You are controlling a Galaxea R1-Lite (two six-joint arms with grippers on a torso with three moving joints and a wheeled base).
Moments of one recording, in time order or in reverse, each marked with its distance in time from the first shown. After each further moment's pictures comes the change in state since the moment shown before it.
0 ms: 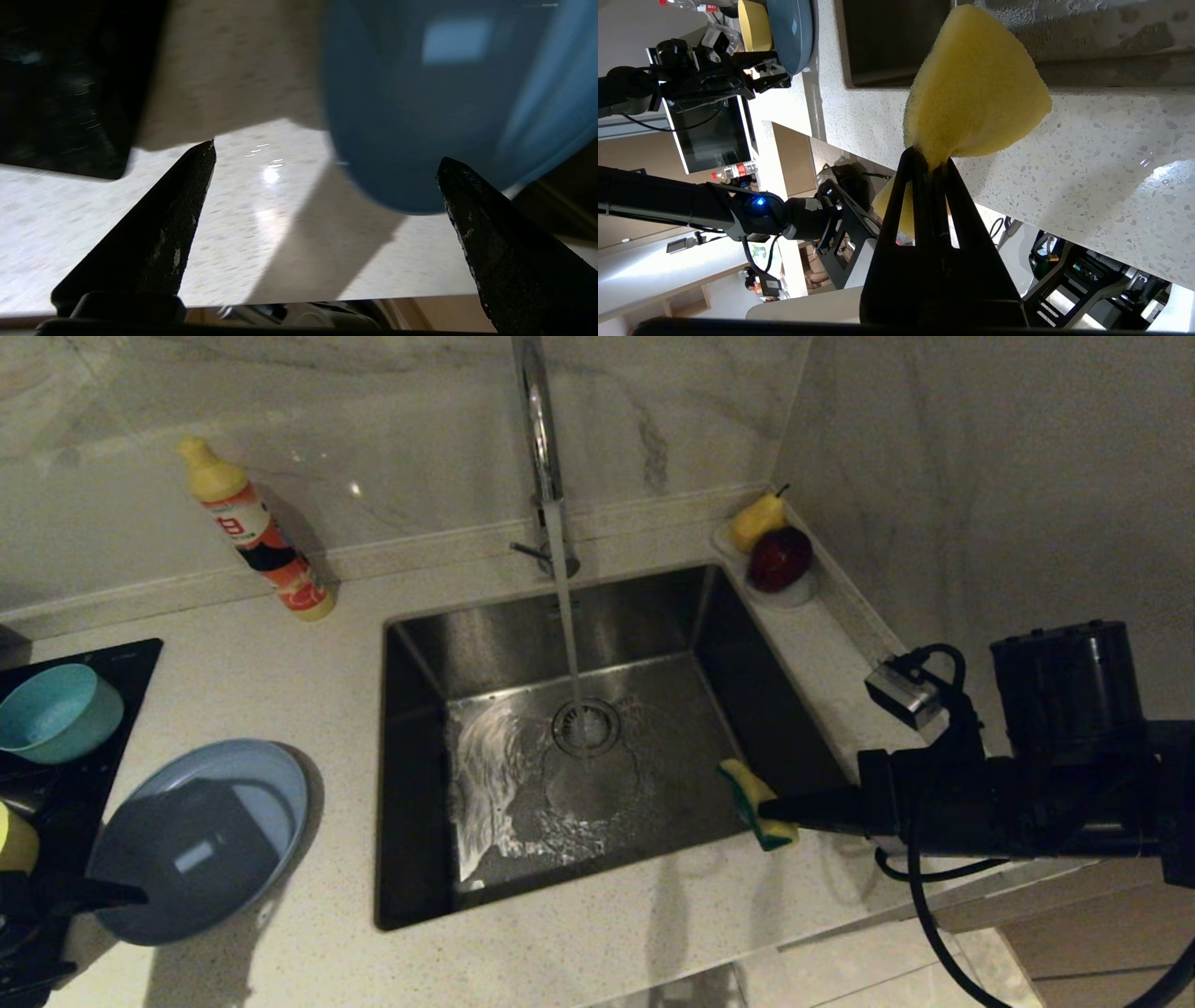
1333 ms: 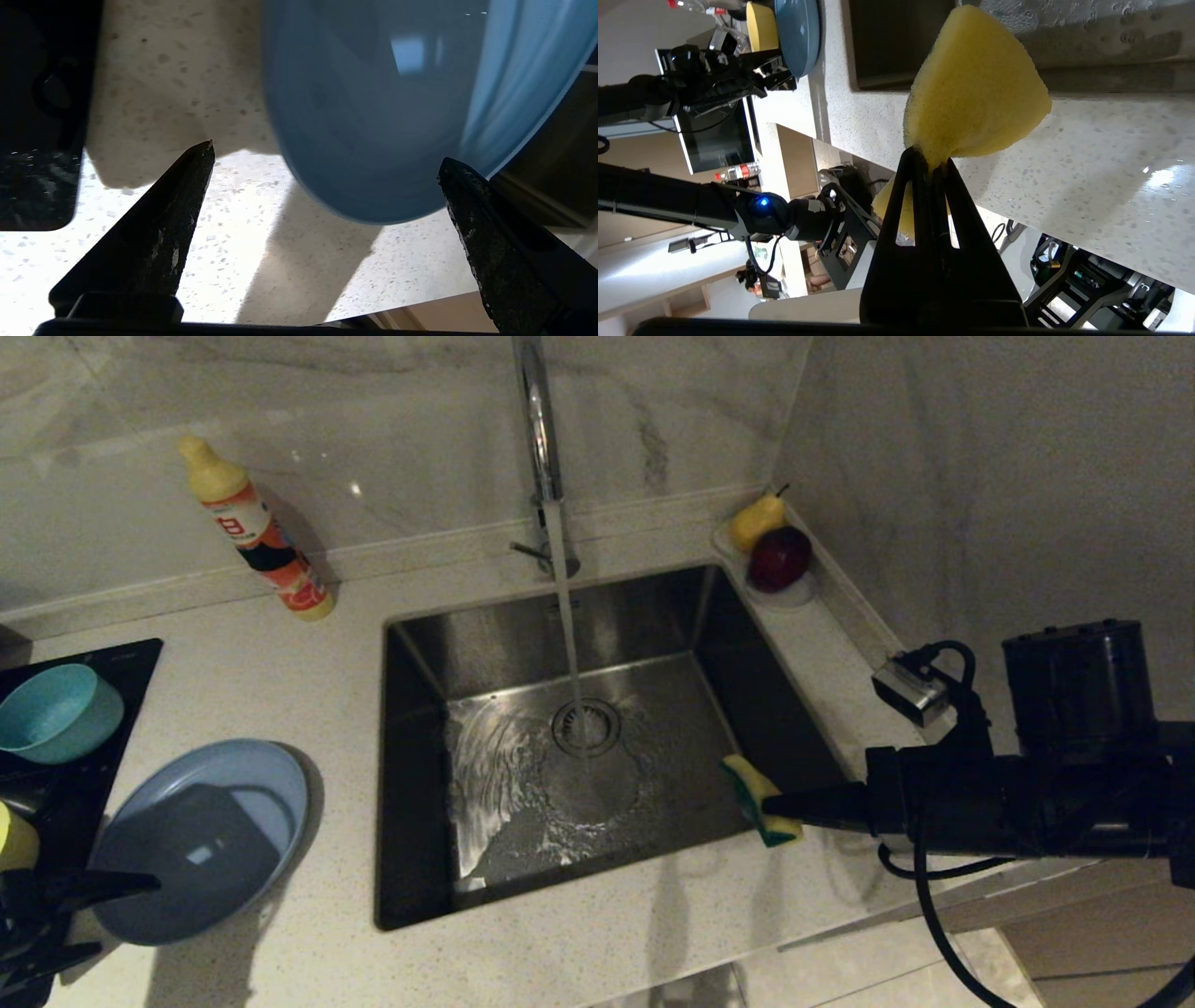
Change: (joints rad) left arm 0.001 -0.006 0.090 -0.160 -0.124 -0.008; right arm -0.012 -0.011 0.014 -0.025 0.016 0.000
